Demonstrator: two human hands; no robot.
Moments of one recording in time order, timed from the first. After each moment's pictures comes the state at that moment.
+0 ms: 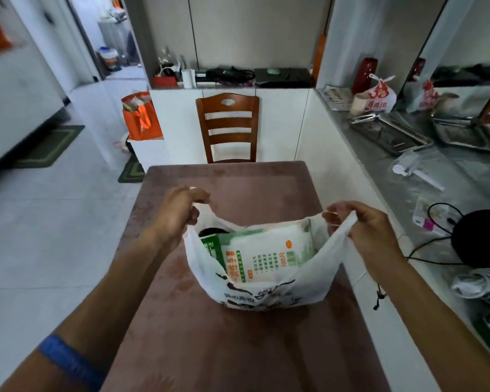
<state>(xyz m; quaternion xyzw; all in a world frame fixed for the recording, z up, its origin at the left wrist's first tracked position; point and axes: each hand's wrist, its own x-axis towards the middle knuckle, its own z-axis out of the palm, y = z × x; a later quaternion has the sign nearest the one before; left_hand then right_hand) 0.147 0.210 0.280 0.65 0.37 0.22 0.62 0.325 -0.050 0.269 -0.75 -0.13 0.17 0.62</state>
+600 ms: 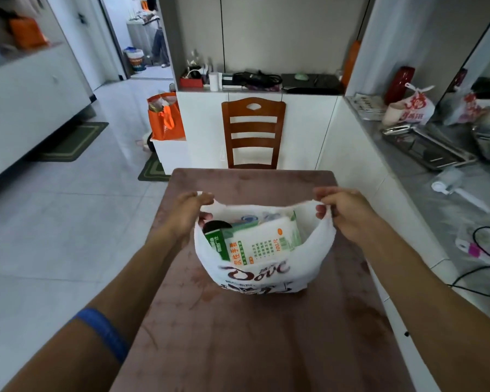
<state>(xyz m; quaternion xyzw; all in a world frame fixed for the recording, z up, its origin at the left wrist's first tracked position) 0.130 0.294 0.257 0.62 0.43 0.23 0.62 0.351 0.090 0.272 -0.71 -0.08 0.31 0.63</state>
